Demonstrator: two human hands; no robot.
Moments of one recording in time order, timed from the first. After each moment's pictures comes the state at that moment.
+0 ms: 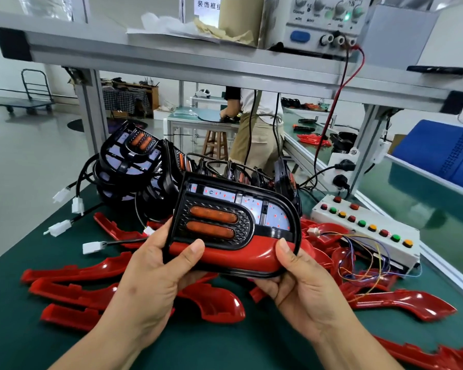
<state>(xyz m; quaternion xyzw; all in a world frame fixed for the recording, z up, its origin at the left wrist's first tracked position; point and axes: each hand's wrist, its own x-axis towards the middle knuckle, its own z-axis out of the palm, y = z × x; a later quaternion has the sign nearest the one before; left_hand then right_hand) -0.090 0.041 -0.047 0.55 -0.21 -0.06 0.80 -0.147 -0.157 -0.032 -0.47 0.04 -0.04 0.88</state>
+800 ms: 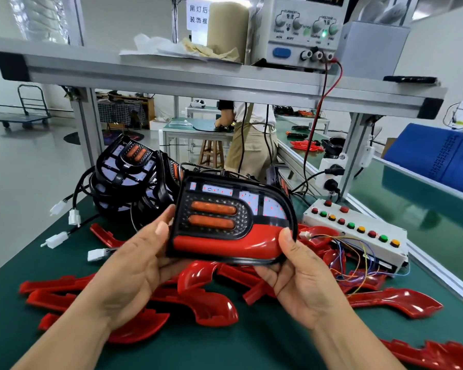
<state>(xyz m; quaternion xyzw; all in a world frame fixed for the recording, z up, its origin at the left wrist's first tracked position) -0.073 0.064 -0.028 0.55 -0.19 -0.14 0.80 -0.141 -0.167 -0.023 -0.46 0.01 -0.07 0.88</state>
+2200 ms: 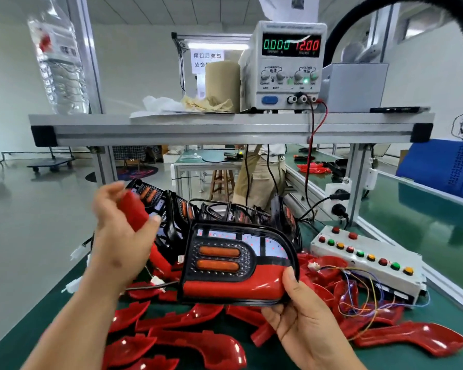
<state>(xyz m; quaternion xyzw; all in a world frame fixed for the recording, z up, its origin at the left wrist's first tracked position) -0.037 0.067 0.047 0.74 -0.19 0.36 0.53 -0.143 -0.164 -0.028 -0.39 0.03 -0.07 0.92</state>
